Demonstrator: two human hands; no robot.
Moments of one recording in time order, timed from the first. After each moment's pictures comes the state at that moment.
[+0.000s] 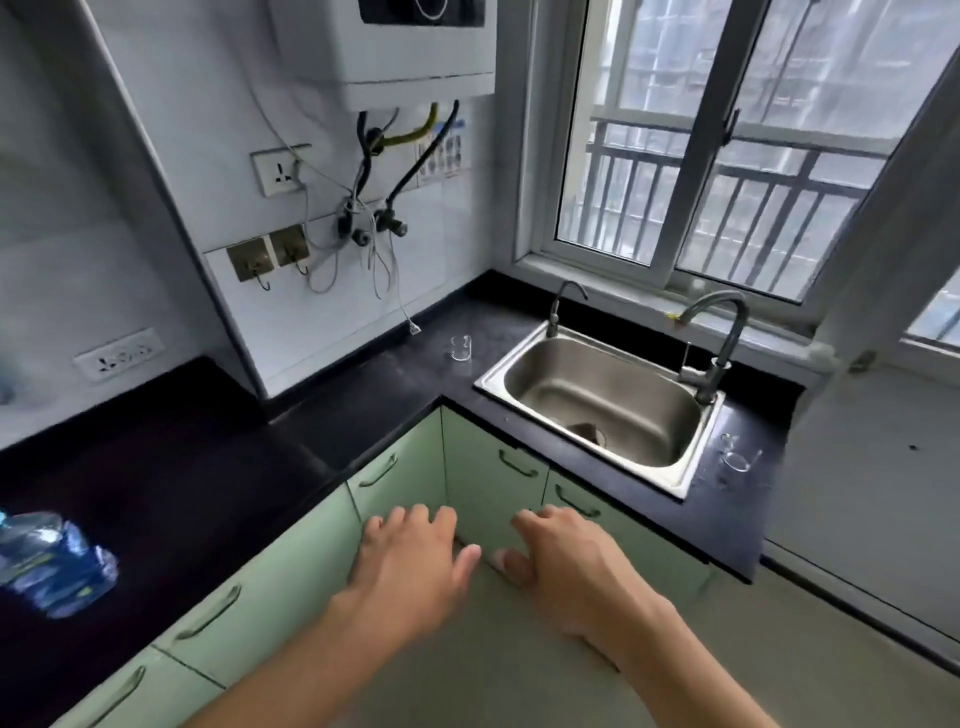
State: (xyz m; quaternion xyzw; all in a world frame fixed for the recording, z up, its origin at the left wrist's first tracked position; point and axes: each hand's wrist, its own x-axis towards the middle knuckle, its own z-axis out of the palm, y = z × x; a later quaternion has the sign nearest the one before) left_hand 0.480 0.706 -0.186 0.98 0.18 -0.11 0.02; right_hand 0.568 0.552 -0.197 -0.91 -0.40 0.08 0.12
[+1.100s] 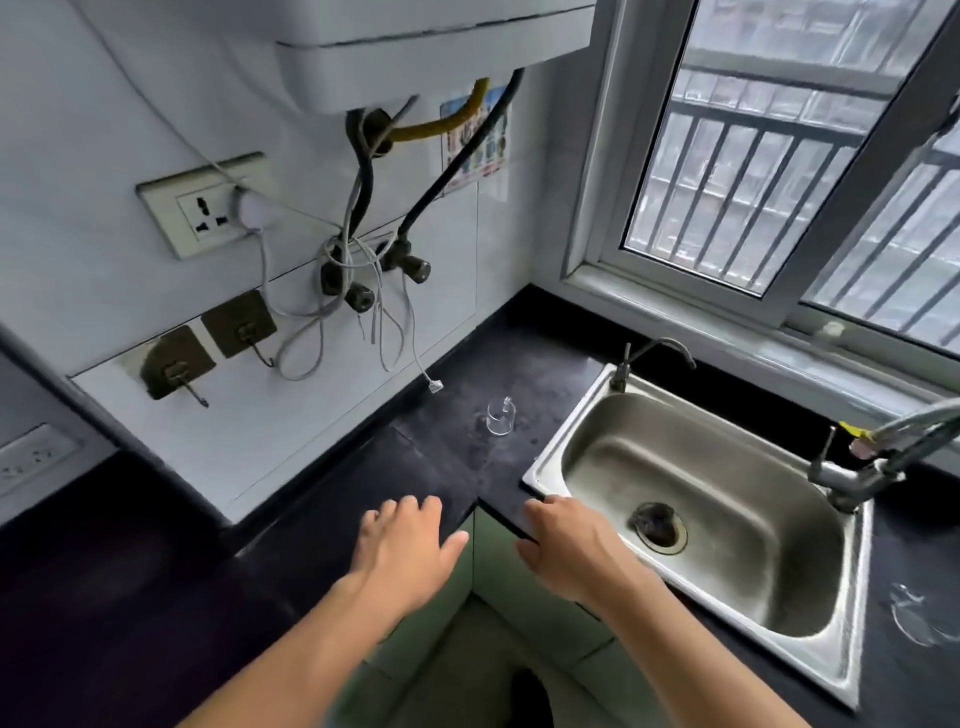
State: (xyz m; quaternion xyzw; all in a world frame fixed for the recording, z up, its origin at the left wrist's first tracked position) left_hand 0.774 0.985 -0.263 0.97 0.20 -0.15 0.04; right_hand 0.877 0.810 -0.260 -0.92 -0.36 0.14 0.06
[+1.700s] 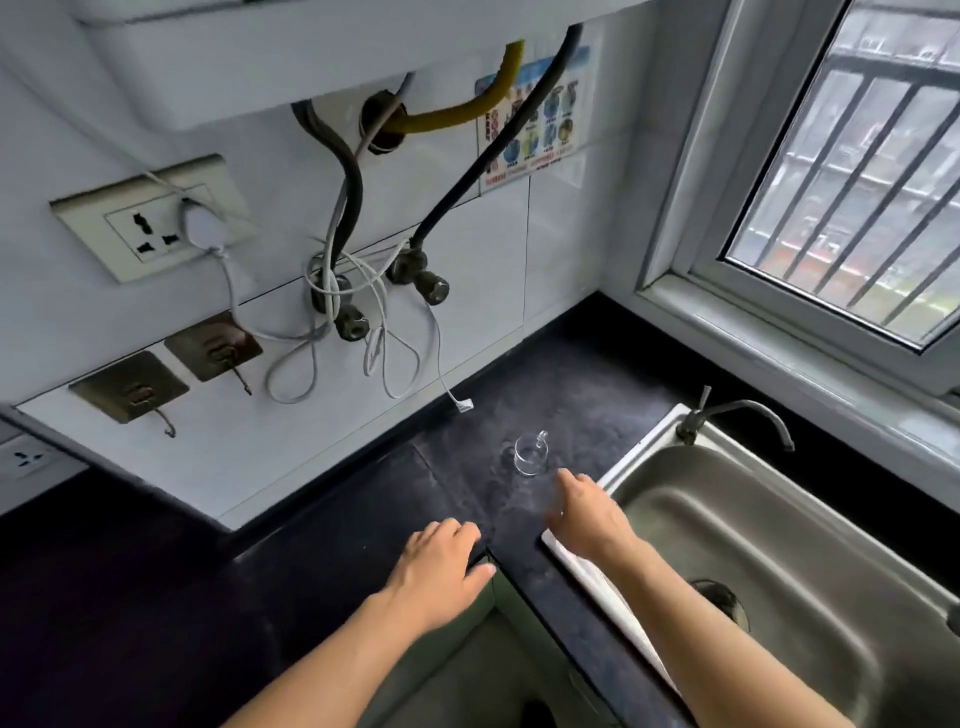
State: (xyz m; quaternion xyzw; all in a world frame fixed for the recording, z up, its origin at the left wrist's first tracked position) left_hand 0.880 0.992 -0.340 0.94 0.23 -0.17 0.16; right_hand 1.066 0.862 -0.363 -0.90 -0.33 0.25 0.15
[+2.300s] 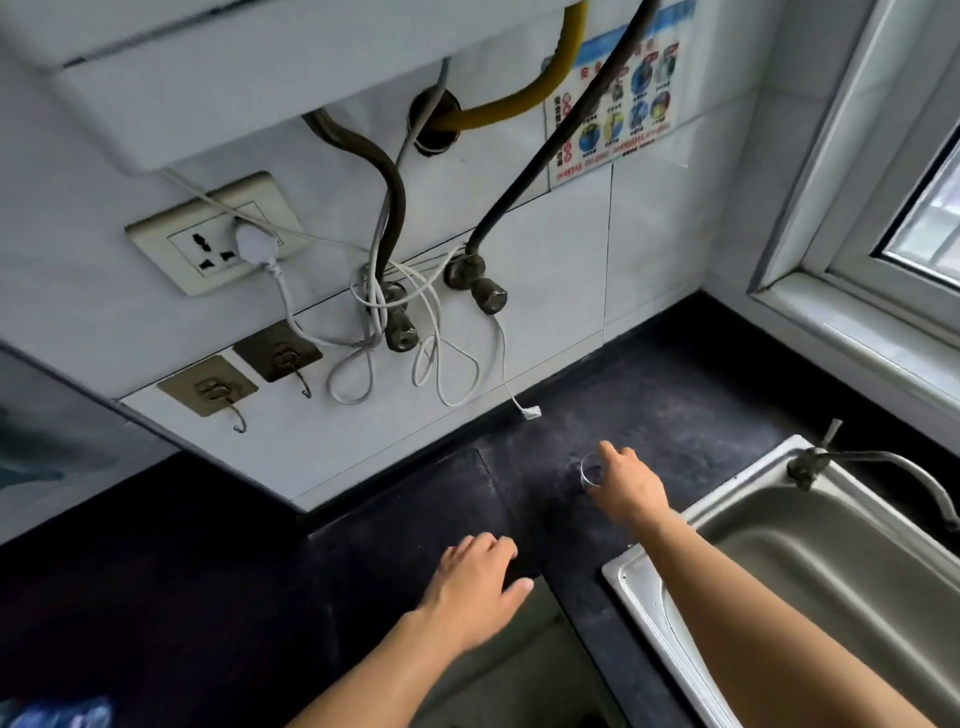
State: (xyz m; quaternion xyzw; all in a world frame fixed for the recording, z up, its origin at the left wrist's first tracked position) left_hand 0.893 0.994 -0.346 0.92 0.31 -0.16 0.15; right_hand 1.142 0.943 -0.427 -0.89 -0.36 0.24 0.14
